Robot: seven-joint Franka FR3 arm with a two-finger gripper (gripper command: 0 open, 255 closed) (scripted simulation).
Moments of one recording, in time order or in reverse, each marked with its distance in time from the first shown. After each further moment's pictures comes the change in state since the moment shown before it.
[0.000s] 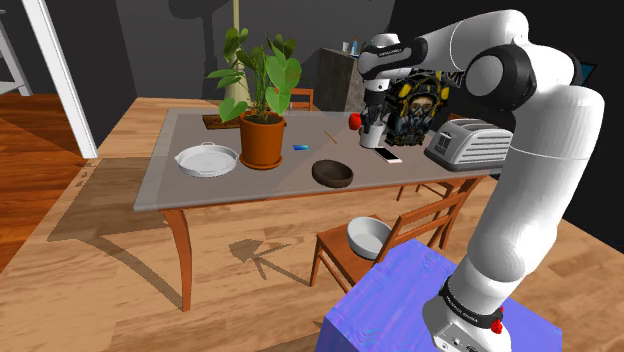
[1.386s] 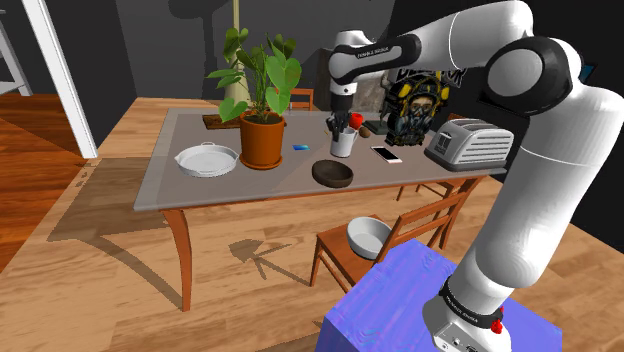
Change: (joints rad) arm 0.176 -0.088 0.120 -0.123 -0.039 0.016 0.306
